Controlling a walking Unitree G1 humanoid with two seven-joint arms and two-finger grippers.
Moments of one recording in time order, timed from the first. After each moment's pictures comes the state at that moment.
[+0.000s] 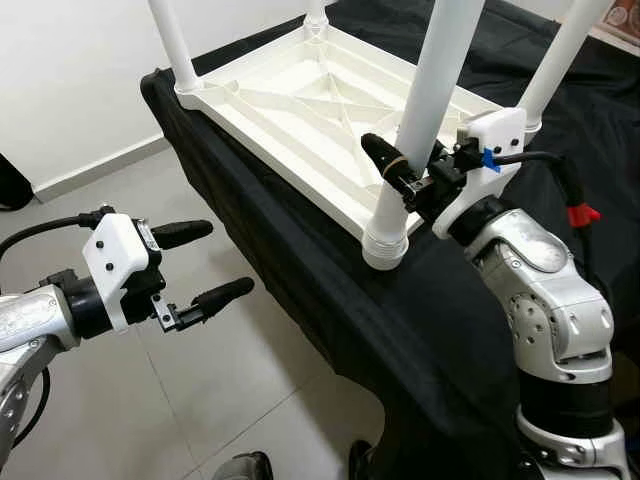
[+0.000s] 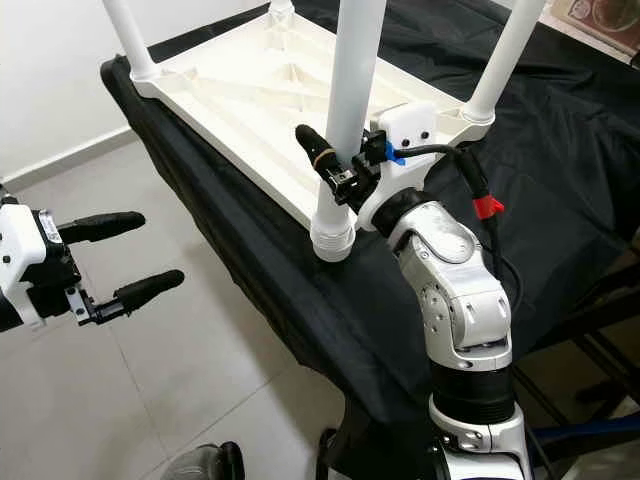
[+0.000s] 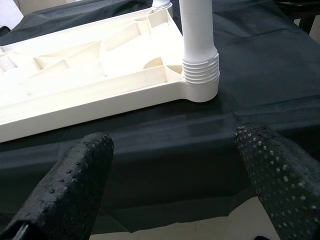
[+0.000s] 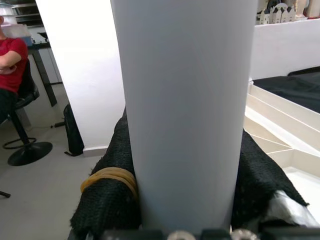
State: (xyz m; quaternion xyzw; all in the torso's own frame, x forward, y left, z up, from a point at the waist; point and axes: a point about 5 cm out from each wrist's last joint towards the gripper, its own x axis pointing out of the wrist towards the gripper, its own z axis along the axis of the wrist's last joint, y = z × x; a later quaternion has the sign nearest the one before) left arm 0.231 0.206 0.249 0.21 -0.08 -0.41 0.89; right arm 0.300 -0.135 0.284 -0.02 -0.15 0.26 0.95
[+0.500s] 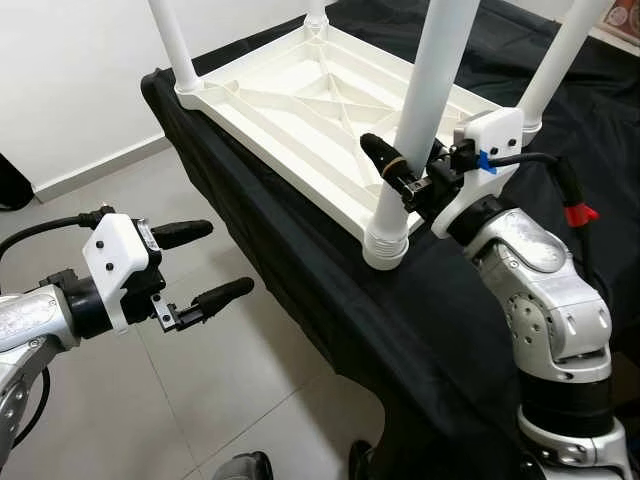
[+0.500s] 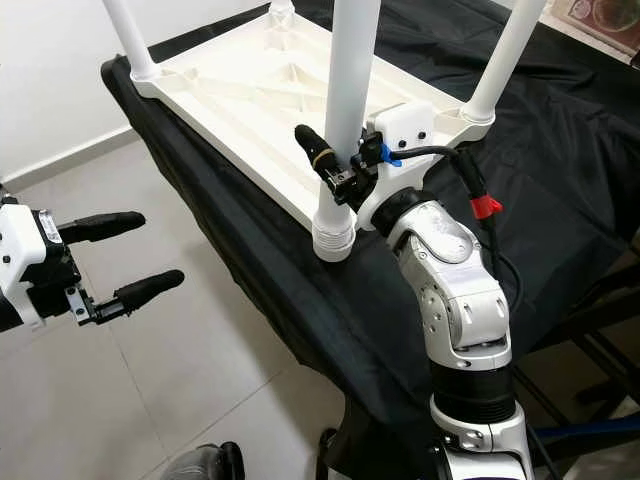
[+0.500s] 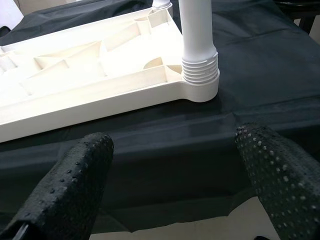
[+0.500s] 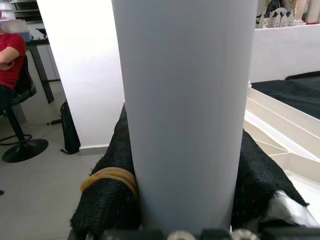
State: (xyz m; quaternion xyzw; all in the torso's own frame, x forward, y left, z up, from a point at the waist) left arm 0.231 0.206 0.249 0.21 -0.08 -0.41 0.89; right arm 0.301 -0.135 0.284 -0.03 -0.16 0.25 0.95
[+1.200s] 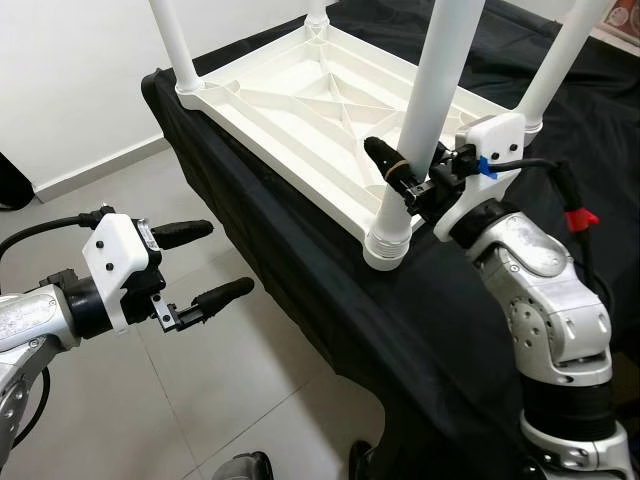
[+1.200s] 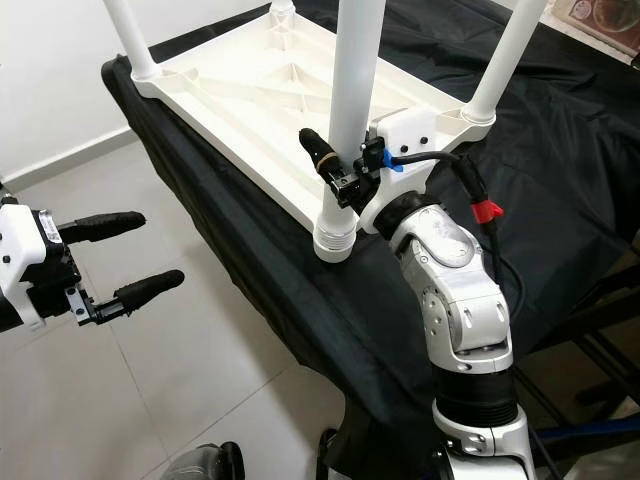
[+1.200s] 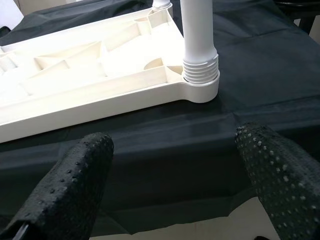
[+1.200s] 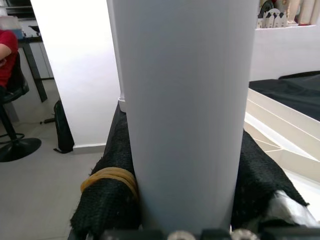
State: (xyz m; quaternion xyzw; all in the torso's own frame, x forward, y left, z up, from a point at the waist) left arm 0.231 0.206 0.249 0.21 -0.08 -0.41 0.89; right arm 0.299 -0.135 0.279 -0.04 -0.16 0.24 0.96
